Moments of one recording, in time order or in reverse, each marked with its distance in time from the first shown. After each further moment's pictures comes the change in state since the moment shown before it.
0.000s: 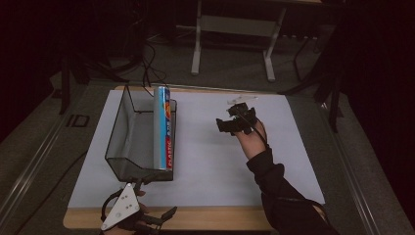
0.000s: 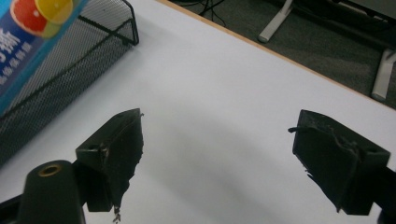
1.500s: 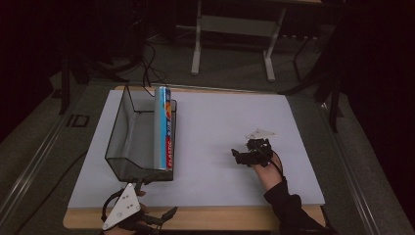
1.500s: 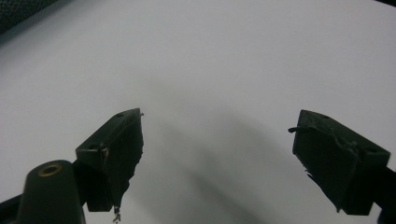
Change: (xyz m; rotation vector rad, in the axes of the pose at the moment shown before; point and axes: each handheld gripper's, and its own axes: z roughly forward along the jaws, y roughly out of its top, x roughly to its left) left arm -0.001 -0.001 0.002 0.012 -0.004 0.005; right arm -0.012 -0.111 -0.010 0.029 0.051 0.028
